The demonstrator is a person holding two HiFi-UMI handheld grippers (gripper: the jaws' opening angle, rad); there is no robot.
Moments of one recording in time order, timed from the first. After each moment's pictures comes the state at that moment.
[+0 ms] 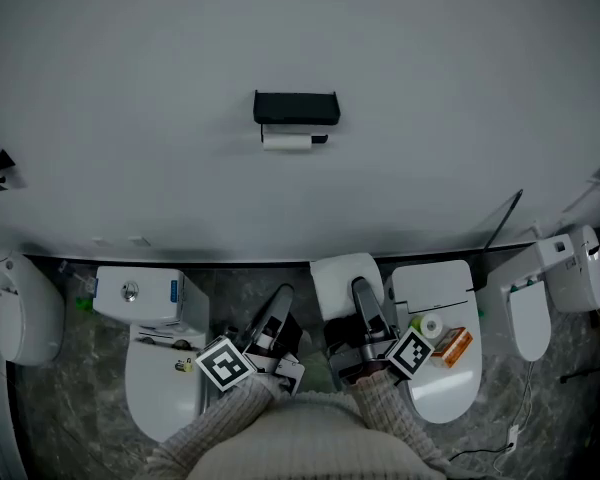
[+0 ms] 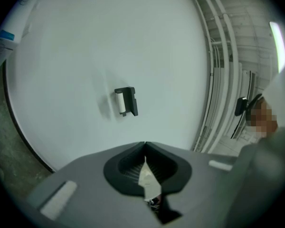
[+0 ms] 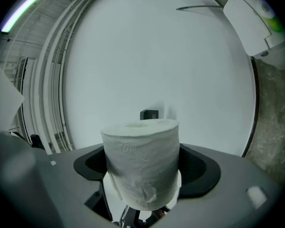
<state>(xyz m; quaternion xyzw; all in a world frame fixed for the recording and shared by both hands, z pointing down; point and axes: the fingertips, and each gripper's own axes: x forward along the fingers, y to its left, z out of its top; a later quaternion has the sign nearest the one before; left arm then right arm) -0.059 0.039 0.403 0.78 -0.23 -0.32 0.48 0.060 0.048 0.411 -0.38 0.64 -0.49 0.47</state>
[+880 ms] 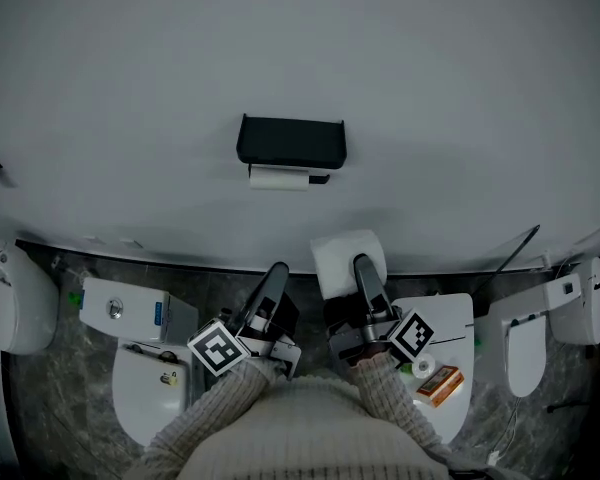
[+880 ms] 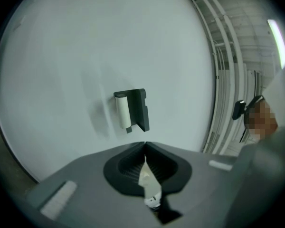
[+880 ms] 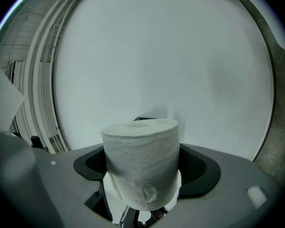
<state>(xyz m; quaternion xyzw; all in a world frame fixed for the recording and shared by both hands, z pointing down) -0.019 -0.116 0.390 0.77 -0.26 -0.36 0.46 0.108 -0.118 0.401 -0.35 0.65 -0.50 0.45</state>
